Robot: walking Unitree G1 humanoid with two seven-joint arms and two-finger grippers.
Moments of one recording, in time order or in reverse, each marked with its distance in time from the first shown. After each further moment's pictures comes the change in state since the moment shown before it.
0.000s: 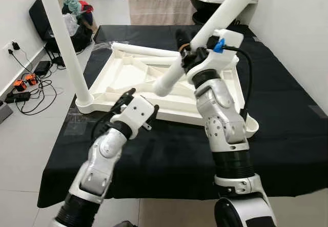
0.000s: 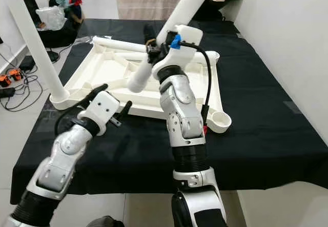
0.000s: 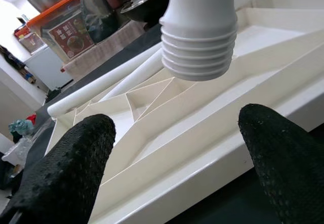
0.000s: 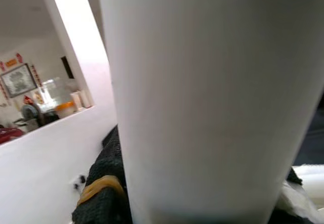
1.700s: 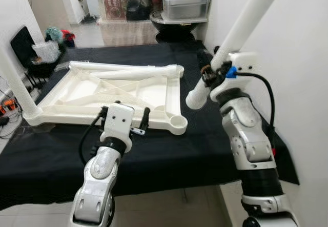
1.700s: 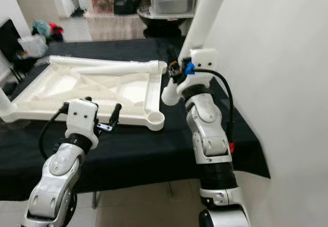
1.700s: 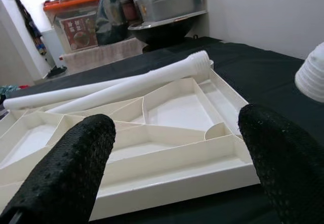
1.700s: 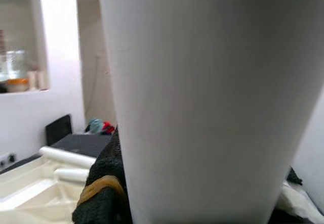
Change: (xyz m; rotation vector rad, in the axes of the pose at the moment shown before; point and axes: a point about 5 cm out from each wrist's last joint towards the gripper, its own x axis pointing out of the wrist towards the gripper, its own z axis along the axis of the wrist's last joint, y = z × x) left arm -0.035 0.017 0.001 -0.287 0.064 0.251; right arm -0.027 -0.032 -0.011 -0.262 0.033 0.077
